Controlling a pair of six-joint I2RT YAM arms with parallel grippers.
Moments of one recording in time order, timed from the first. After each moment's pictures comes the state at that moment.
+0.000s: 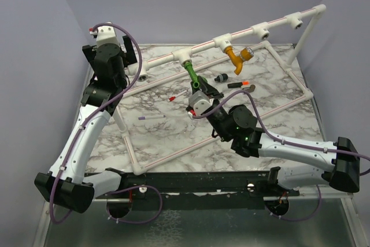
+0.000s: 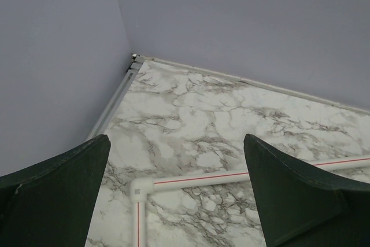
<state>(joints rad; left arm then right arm) -0.31 1.17 1.32 -0.28 -0.58 -0.12 1.17 1.22 0.89 0.66 0.52 -0.93</state>
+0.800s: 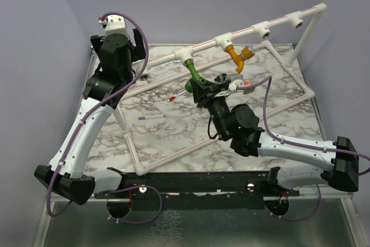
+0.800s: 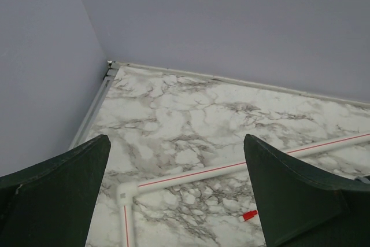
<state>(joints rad) -0.39 1.25 1.51 -0.43 -0.60 -0.12 1.17 1.23 0.91 0.73 0.74 0.02</state>
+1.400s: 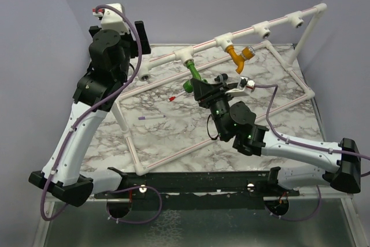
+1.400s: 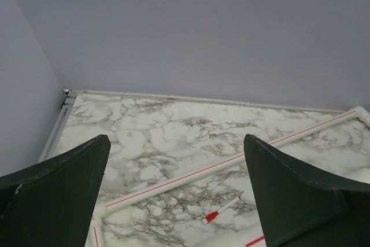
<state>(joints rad) -0.45 1.25 1.67 -0.46 -0.48 -0.13 1.17 1.22 0.96 0.51 0.89 0.70</state>
